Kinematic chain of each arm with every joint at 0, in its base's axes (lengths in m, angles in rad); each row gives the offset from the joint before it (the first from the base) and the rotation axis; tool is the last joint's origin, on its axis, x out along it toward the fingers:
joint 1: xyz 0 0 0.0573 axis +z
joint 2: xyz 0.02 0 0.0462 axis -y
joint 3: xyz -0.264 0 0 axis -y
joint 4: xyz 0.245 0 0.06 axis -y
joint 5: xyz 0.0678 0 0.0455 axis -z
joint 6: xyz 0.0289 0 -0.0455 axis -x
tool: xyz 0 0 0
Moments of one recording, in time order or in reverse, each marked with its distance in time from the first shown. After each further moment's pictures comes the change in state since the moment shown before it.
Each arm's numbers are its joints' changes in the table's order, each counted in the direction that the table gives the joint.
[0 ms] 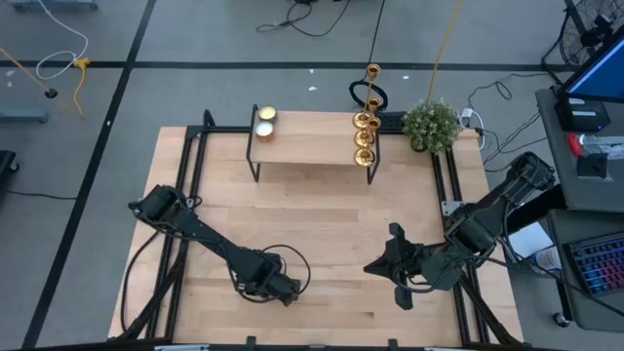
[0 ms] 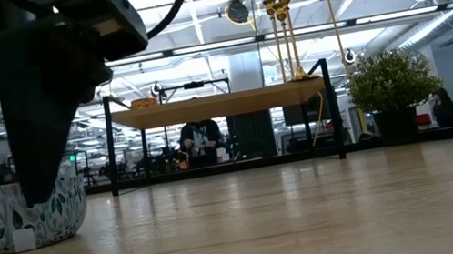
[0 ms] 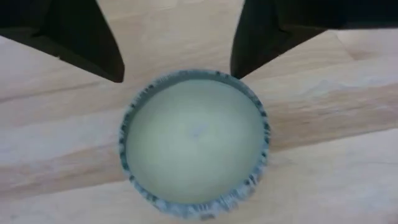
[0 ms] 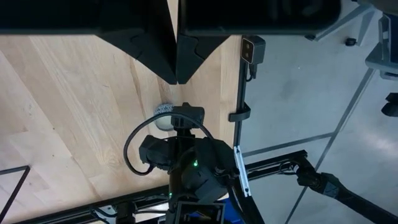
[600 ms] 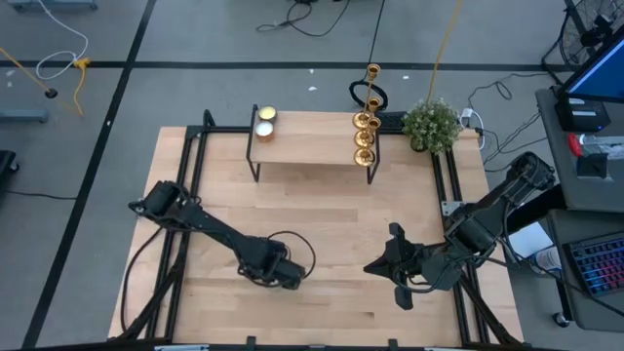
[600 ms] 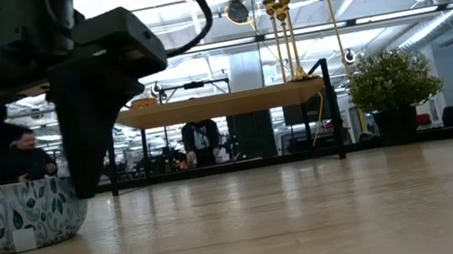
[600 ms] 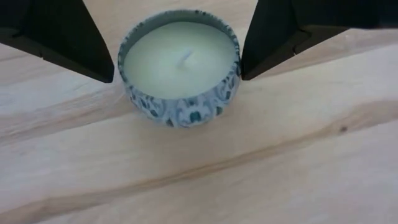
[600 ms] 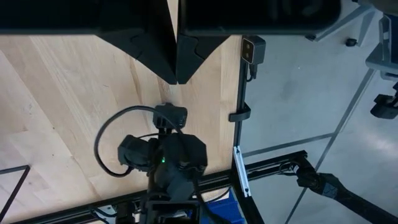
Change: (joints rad) left arm 0.092 0.001 0.001 -0.090 -0.002 -0.192; right arm 0.000 0.000 0.000 0.000 0.000 0.003
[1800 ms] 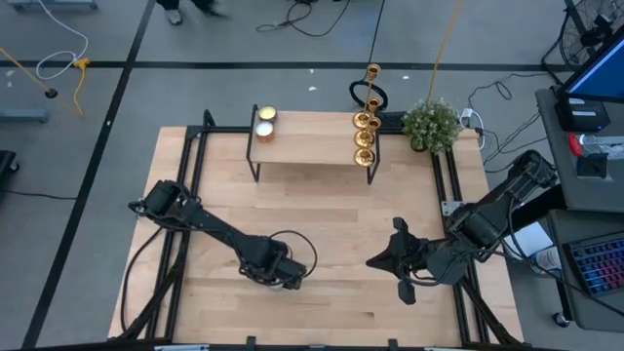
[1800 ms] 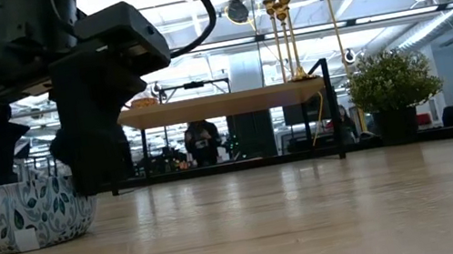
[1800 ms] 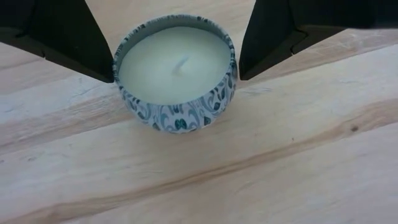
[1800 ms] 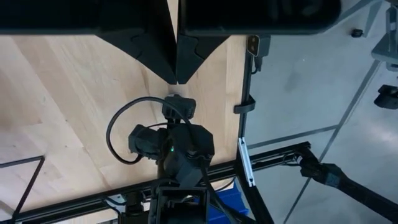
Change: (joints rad) left arm 0.006 0.000 0.000 0.015 0.018 -0.018; right arm -0.002 0.035 0.000 -0.016 0.030 0.011
